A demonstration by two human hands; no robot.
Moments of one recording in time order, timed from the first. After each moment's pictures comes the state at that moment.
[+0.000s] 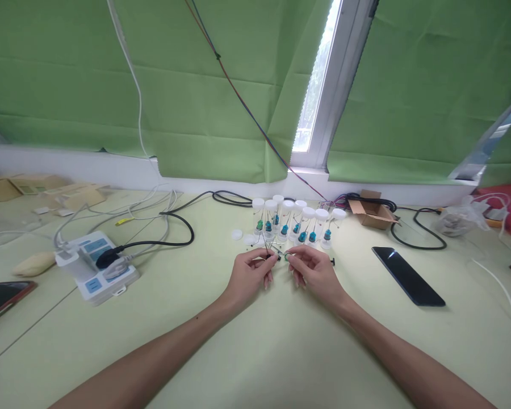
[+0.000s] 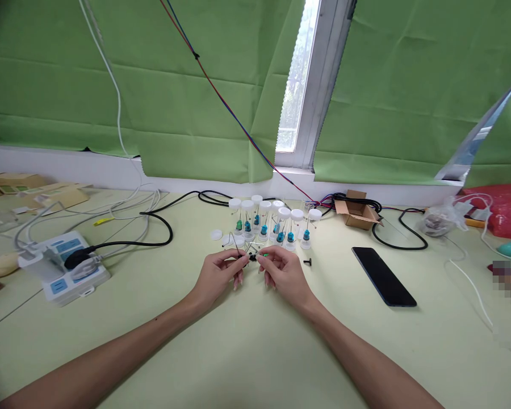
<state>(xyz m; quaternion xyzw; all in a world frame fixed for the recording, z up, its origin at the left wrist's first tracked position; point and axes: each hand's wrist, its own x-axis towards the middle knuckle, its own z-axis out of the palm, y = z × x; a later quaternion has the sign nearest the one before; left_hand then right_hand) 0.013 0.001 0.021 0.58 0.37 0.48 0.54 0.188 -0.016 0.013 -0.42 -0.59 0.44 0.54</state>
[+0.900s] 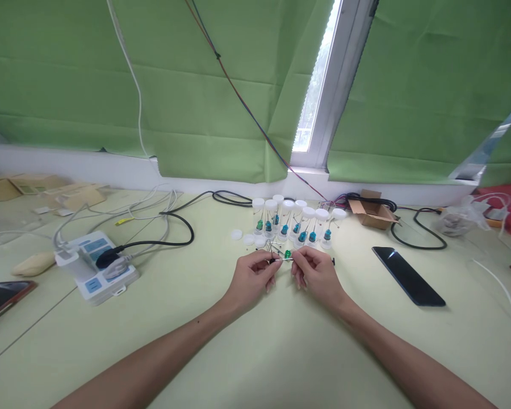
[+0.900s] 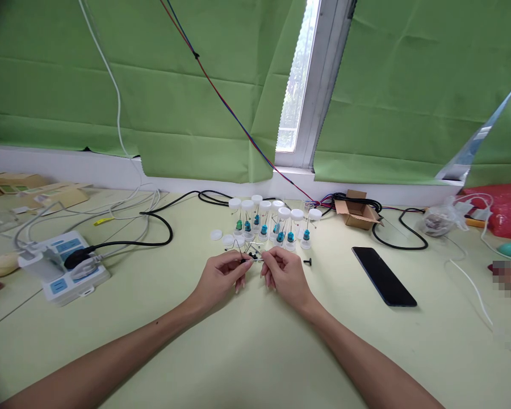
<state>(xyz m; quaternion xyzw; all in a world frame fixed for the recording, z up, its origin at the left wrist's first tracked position) 0.014 -0.005 0.019 0.64 0.36 0.47 0.49 0.185 -0.020 0.017 -0.42 -0.60 0.40 0.55</state>
